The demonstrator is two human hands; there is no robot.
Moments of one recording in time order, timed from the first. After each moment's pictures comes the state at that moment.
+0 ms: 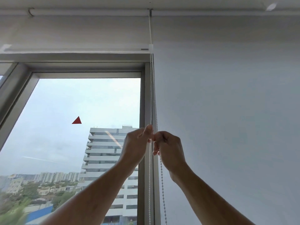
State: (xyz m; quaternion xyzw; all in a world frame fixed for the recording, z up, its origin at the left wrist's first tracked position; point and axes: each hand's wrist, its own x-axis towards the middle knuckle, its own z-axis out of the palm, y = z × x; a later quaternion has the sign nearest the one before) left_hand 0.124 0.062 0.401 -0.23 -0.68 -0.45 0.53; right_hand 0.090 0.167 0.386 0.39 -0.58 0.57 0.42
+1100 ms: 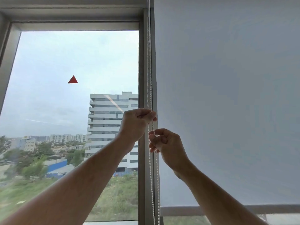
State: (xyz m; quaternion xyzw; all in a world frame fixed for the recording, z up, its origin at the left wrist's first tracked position) left_hand 0.097 0.051 0.333 -0.19 -0.70 -0.52 0.45; right_hand 0.056 0.170 0.272 0.42 -0.61 0.63 0.24
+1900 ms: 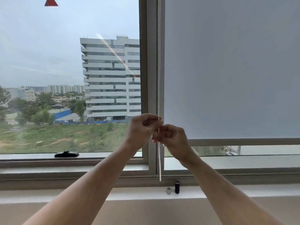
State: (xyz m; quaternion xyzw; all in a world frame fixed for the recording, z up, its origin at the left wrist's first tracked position) left_hand 0.048 0.023 0.145 -0.15 -0.73 -0.57 0.34; right_hand 0.008 0.160 0.107 0.39 -0.61 0.68 0.10
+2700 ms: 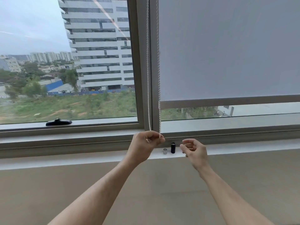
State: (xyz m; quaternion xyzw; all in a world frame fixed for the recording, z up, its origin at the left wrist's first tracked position) left_hand 0.027 0.032 -0.022 -0.09 -0.82 -0.53 0.19; right_hand -0.043 0.238 -0.107 0.04 -0.74 0.66 0.12
